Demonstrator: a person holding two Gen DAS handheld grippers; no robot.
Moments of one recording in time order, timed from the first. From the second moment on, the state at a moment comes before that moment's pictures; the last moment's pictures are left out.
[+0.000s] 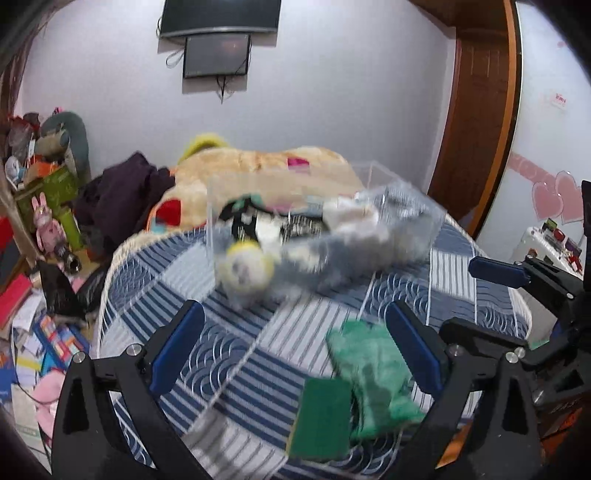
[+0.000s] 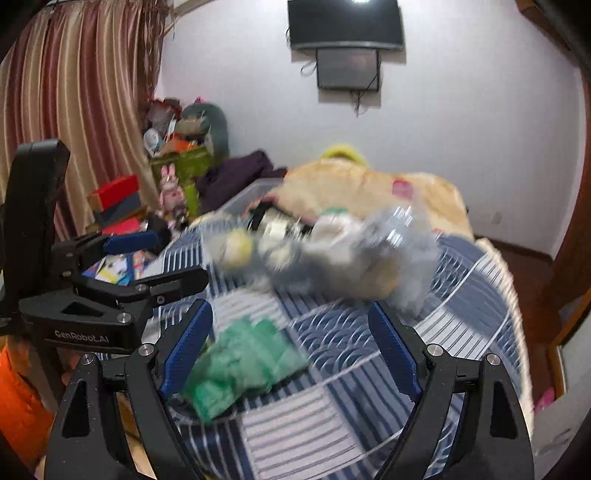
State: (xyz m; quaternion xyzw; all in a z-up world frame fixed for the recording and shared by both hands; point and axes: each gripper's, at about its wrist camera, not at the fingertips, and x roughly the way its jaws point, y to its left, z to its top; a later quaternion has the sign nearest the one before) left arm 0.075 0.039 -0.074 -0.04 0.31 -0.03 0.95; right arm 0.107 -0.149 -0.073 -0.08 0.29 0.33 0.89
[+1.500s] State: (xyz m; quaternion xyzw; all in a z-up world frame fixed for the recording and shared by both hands) left arm 0.071 0.015 -0.075 -0.05 0.31 -0.08 0.95; right arm 0.118 -0.182 -0.051 -0.04 0.27 0.29 0.92
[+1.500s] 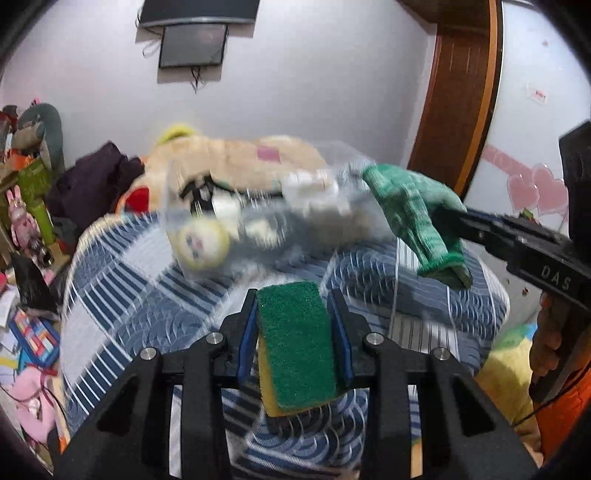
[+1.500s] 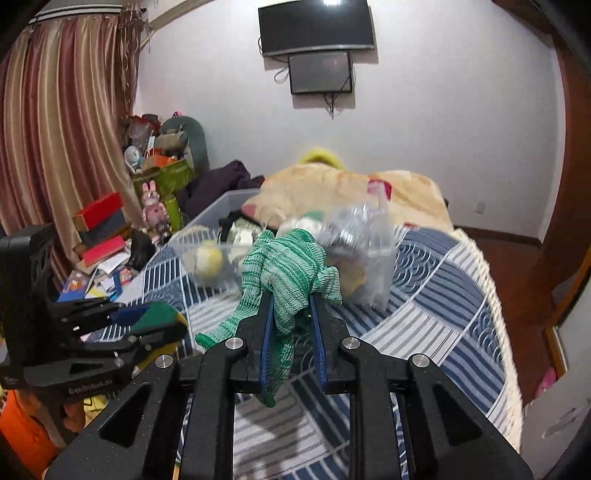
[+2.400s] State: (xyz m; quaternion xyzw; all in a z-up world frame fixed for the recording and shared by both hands) left arm 0.208 0.056 -0.067 -0.09 0.30 -0.03 0.95; right arm 0.202 -0.110 -0.058 -0.08 0.27 0.30 0.91
